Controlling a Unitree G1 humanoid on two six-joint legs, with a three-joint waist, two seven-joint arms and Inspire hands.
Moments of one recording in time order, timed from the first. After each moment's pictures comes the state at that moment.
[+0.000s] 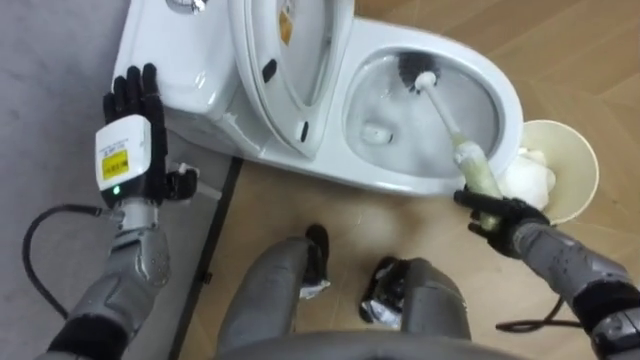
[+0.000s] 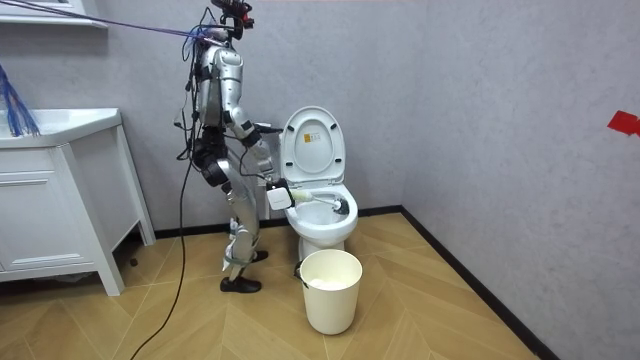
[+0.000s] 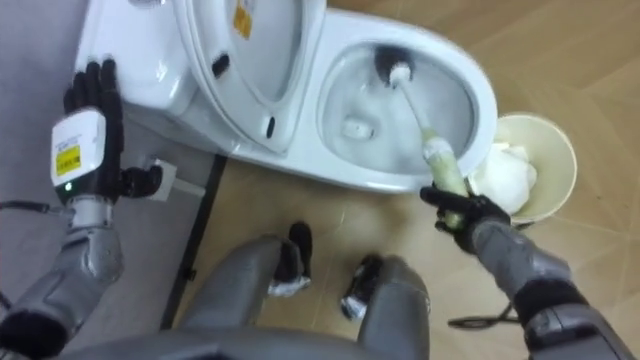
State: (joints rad) left arm 0.13 0.41 -0.22 0.54 0.64 -0.08 0.69; right arm -0.07 -0.50 0.27 0.78 1.01 0.24 -0.14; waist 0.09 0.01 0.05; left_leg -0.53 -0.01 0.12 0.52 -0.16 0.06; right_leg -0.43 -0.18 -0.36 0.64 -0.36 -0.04
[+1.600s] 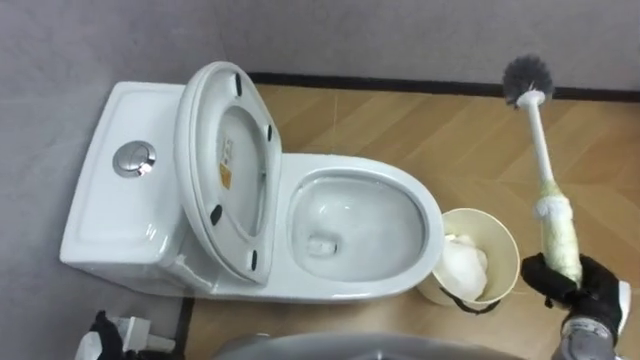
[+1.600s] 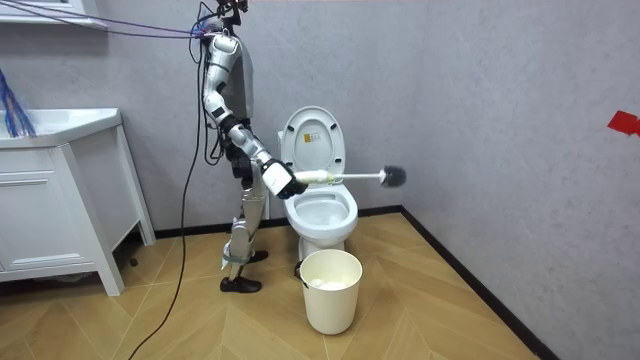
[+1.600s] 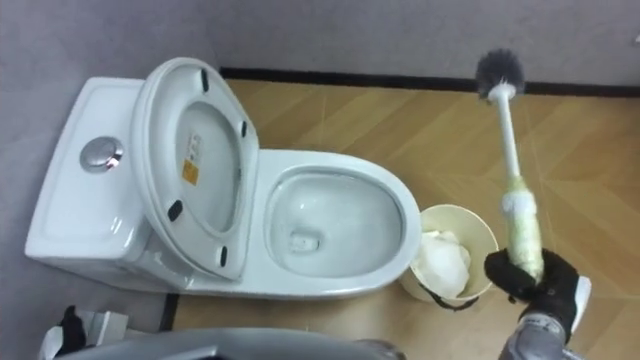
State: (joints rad) left arm 0.33 0.22 0.06 0.97 0.17 -0.10 0.40; right arm 0.35 -0.26 -0.14 0.62 0.30 -0.13 -0.33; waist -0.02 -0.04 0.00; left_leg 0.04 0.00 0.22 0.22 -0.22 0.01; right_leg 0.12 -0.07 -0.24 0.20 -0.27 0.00
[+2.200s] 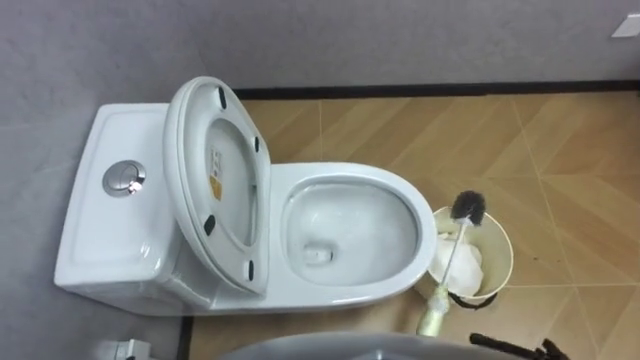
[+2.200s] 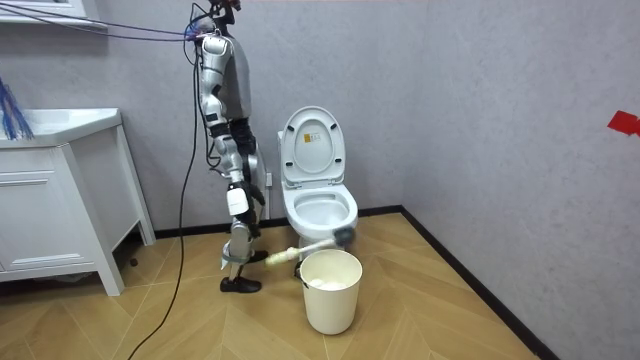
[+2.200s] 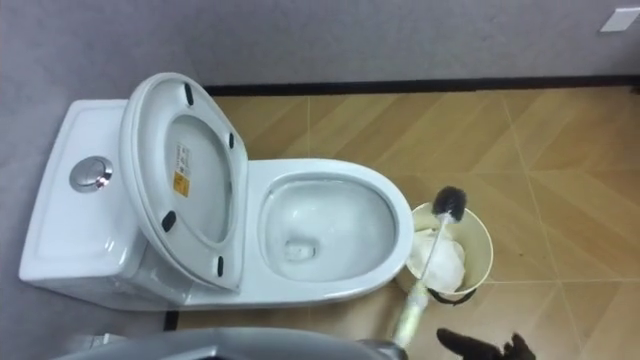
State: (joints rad) left arm 0.31 0.19 0.09 1.10 0.21 0.02 0.27; right arm 0.27 -0.23 -0.14 1.09 0.47 -0.06 -0.23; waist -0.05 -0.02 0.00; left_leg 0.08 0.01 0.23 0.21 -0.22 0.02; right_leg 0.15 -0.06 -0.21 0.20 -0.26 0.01
